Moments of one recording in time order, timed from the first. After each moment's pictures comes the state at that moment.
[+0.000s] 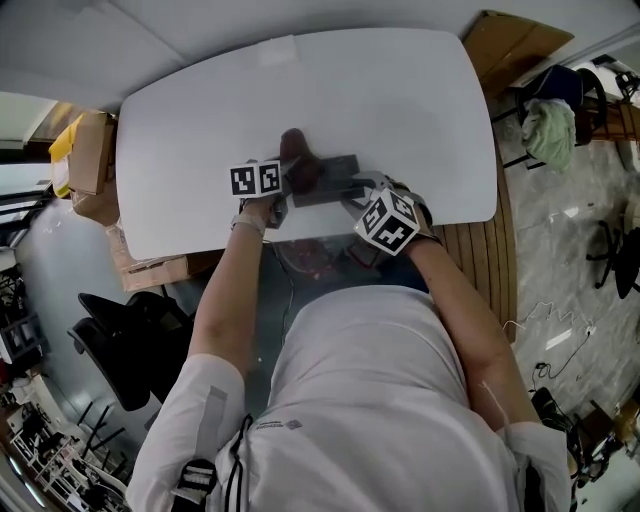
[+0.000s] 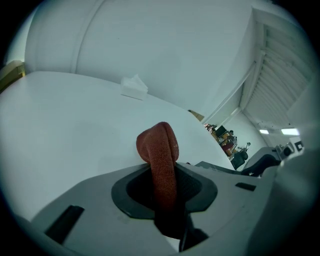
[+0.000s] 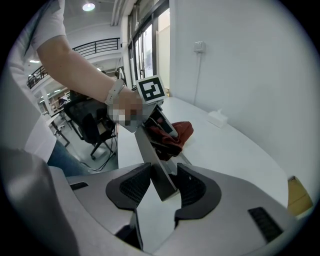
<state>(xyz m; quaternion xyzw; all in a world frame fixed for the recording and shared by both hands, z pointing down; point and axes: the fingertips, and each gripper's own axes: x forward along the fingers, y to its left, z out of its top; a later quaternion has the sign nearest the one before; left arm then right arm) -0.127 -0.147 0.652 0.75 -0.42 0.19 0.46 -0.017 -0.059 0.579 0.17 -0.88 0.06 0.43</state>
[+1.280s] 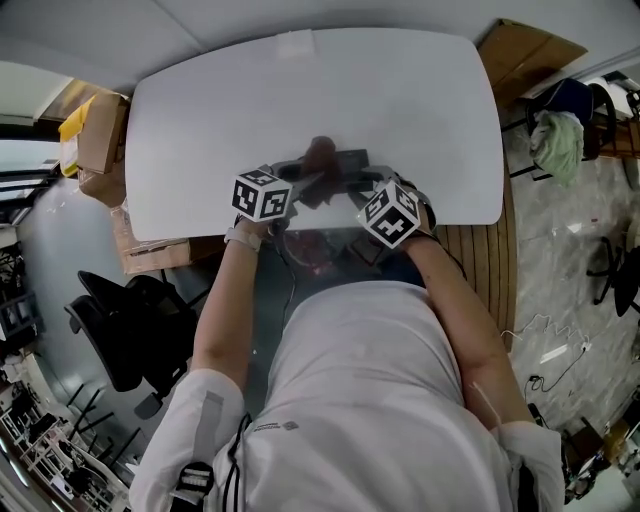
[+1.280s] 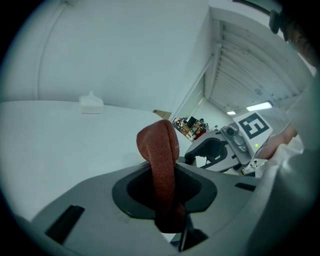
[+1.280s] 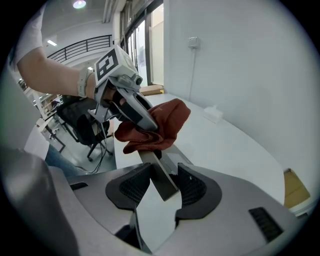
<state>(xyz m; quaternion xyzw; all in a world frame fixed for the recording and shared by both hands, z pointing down) -0.080 -0.088 0.573 0.86 -0.29 0.19 0.36 -0.013 -0.062 0.582 0.19 -0.87 0.08 0.45</state>
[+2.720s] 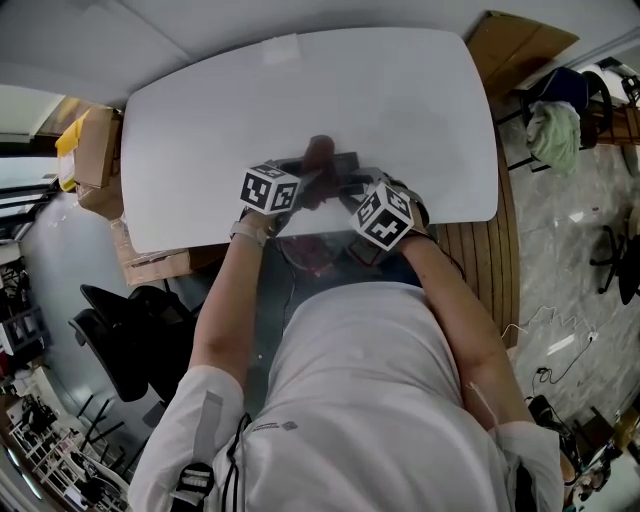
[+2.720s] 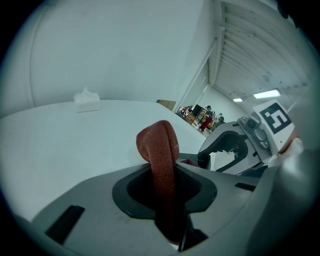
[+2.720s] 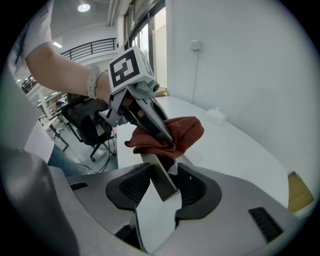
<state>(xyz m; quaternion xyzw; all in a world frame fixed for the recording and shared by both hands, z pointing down) -0.069 -0.107 0.599 0.84 -0.30 0.27 0.35 -0.019 -0.060 0.581 0.17 -0.88 0.08 0.44</state>
